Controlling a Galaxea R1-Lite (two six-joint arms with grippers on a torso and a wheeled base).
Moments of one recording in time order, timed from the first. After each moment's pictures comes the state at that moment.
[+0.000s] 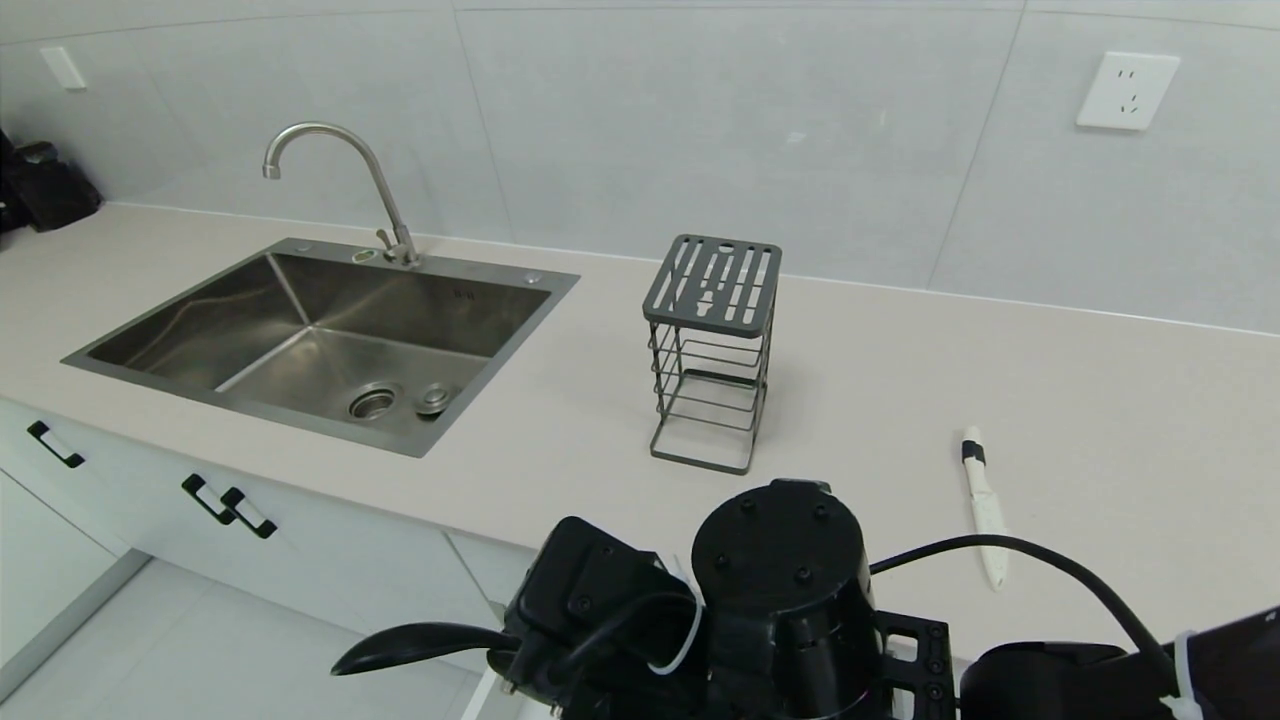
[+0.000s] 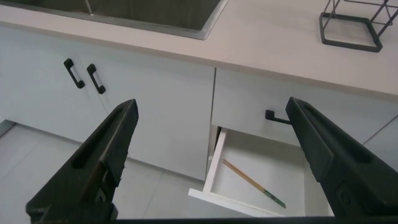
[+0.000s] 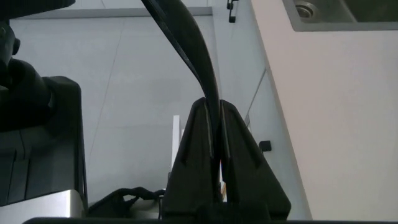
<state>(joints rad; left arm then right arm) 0.00 0.00 0.00 0.00 0.03 -0.03 1.14 1.94 -0.96 -0.75 0.07 -0.20</state>
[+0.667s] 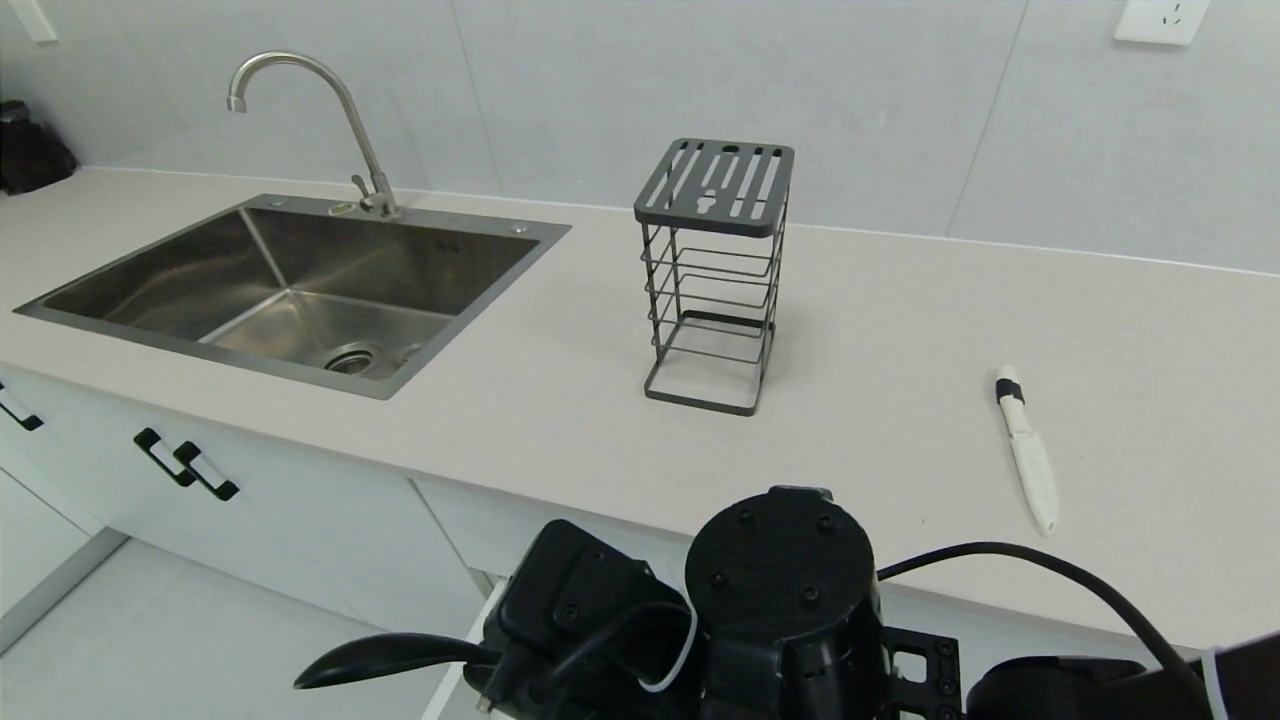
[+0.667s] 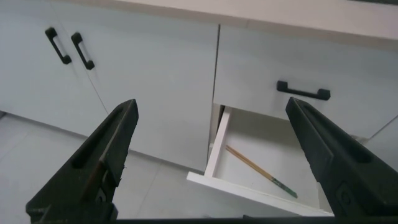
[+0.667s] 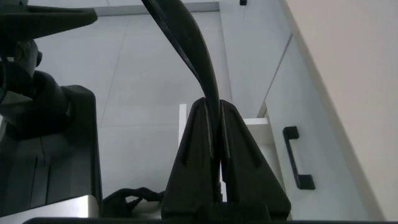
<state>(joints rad) 0.00 0.00 0.00 0.00 0.03 -0.03 1.18 1.93 -0.96 -0.75 0.06 -0.17</state>
